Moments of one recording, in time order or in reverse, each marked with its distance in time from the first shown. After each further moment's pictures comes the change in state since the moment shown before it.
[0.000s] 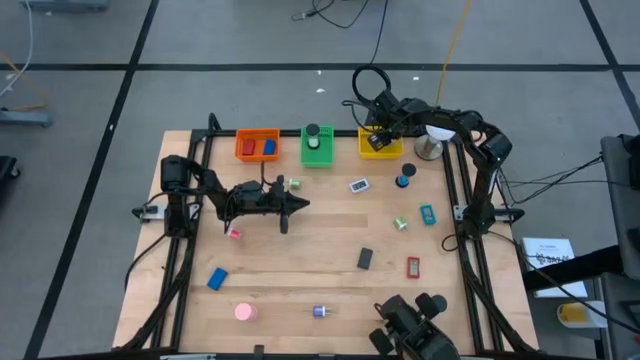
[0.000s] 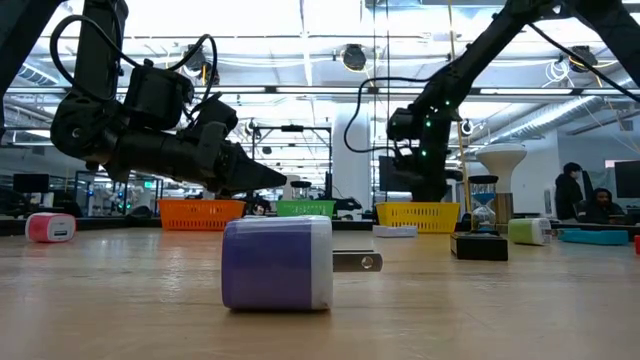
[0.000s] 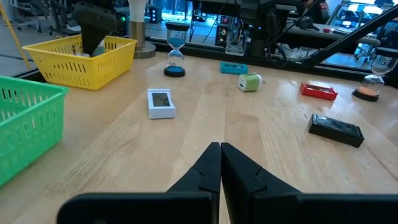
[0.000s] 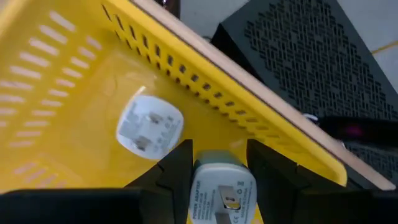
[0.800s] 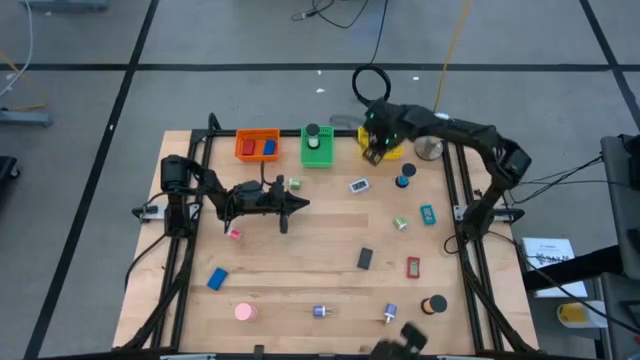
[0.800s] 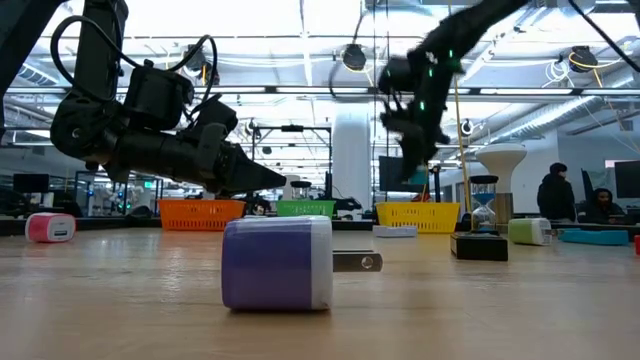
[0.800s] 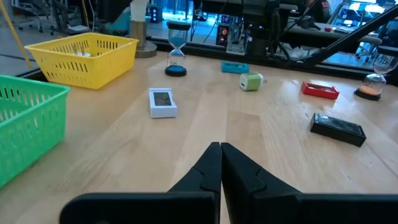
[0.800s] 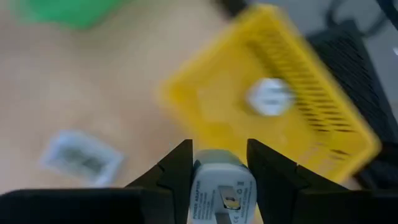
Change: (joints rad) left arm 0.005 0.000 -0.002 -0.001 0.000 0.003; right arm 0.184 -0.200 0.001 -0.155 -0.052 -0.044
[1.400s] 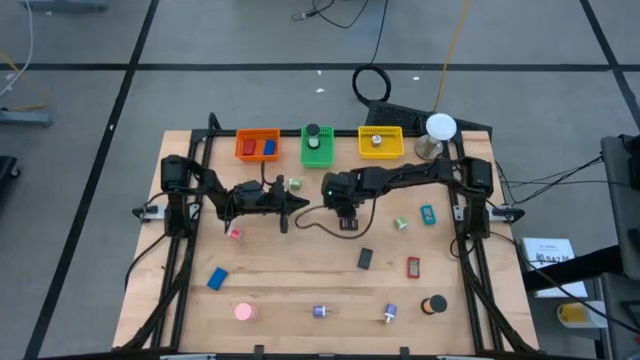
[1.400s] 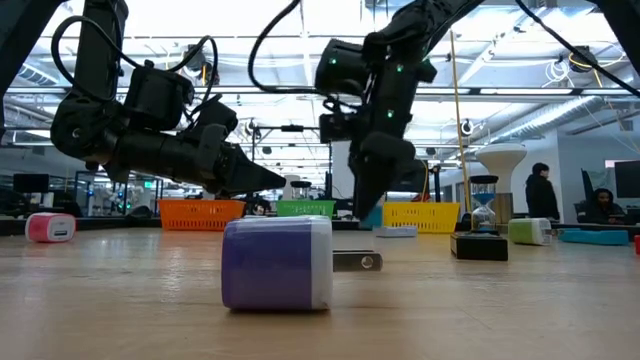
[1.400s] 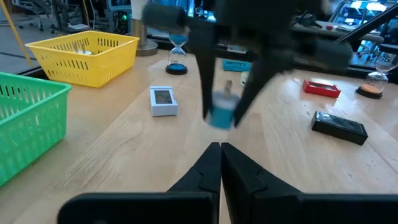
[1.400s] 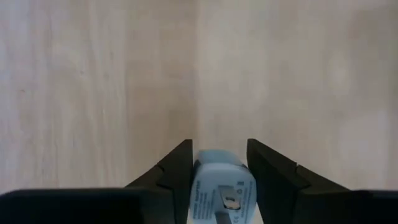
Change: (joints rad) left arm 0.002 0.000 0.000 -0.008 -0.001 0.001; right arm 0.542 0.195 -0.002 0.159 -0.061 -0.151
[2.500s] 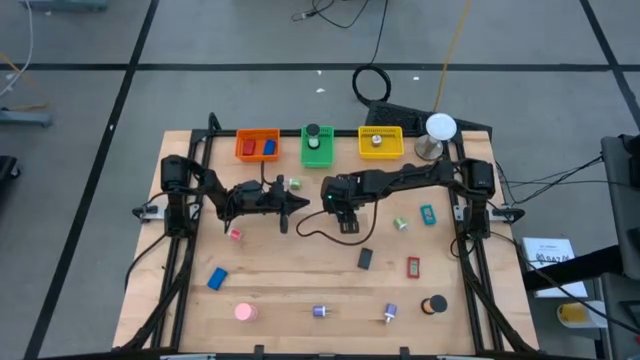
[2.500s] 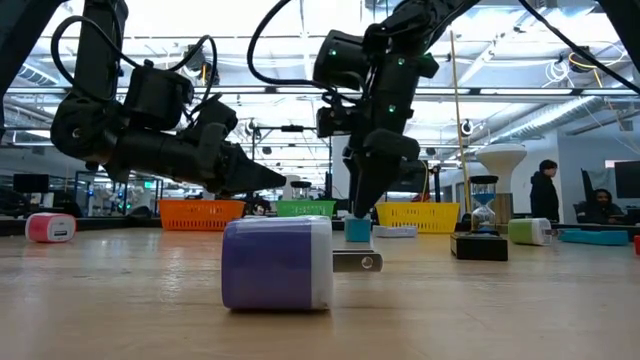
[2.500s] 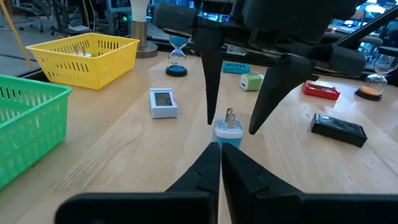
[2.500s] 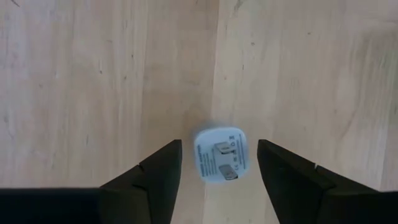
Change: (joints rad) left arm 0.001 -0.001 0.000 0.008 0.001 -0.001; right arm 0.037 0.008 0.002 0.016 0.020 -0.056
